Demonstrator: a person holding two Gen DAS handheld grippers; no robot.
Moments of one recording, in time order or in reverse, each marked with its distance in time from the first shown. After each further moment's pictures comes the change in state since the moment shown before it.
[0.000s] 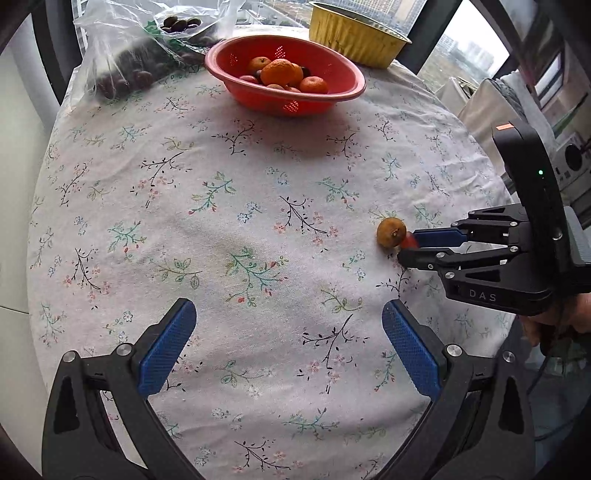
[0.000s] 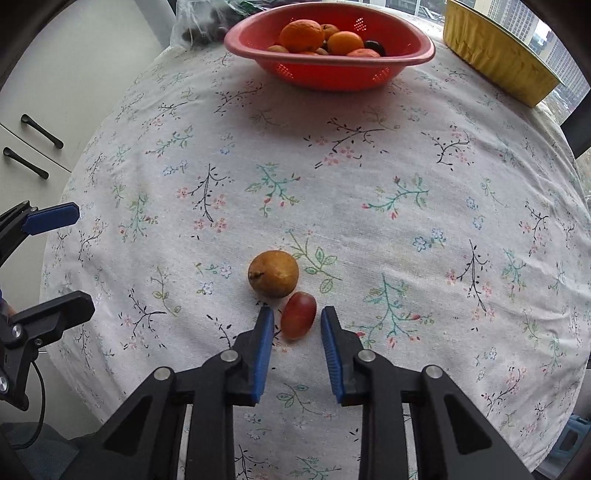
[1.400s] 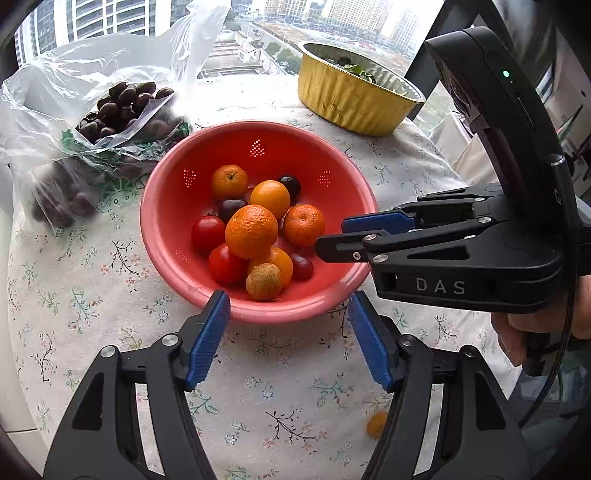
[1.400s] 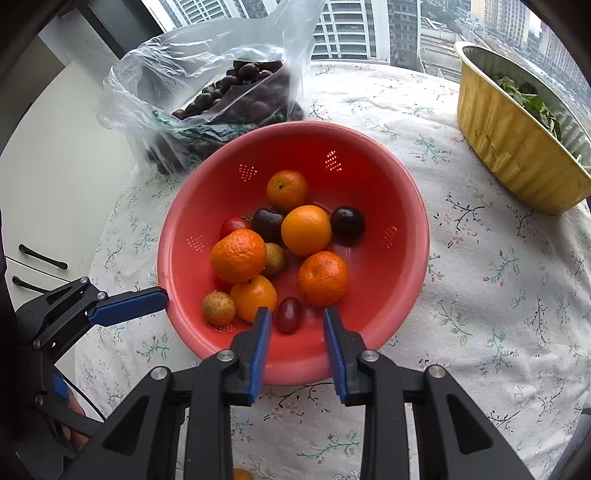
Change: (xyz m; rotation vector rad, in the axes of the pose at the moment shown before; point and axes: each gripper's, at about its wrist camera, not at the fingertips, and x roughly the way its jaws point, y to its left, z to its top) left arm 0.048 -0.010 0.182 0.019 -0.096 -0.040; right arm -0.022 -0.074 0.177 0.034 -0.130 0.133
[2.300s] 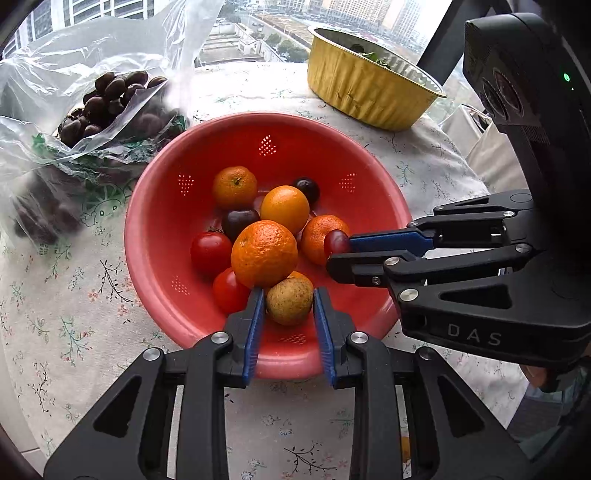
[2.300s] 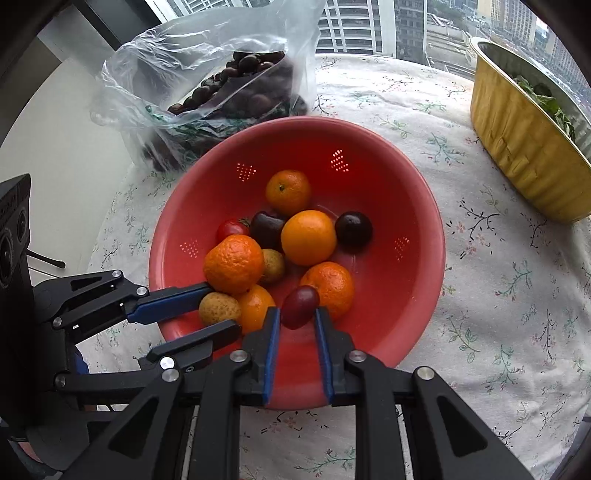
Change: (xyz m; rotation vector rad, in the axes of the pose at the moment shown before) left arm 0.046 0.014 0.026 0.011 0.042 0.015; right arm 0.019 -0.002 0.013 -0.019 0.042 0.011
